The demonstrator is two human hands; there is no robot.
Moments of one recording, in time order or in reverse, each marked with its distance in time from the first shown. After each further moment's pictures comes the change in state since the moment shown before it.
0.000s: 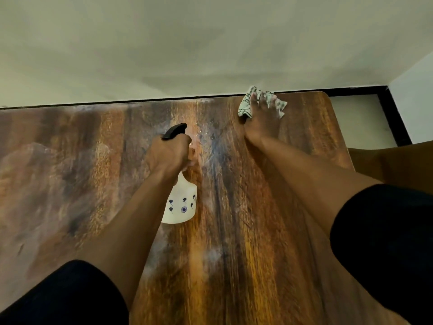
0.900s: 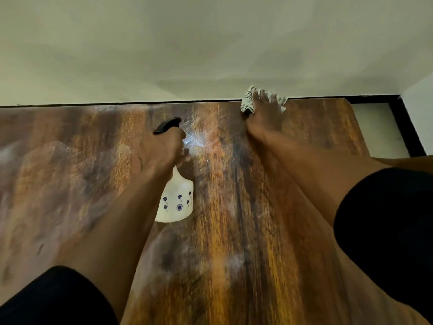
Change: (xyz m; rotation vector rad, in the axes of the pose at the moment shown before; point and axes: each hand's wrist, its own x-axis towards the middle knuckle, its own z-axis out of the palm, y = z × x) left_hand 0.026 0.003 -0.058 -0.042 0.046 0.030; right_hand 0.026 -0.052 0.020 -0.066 0.023 -0.063
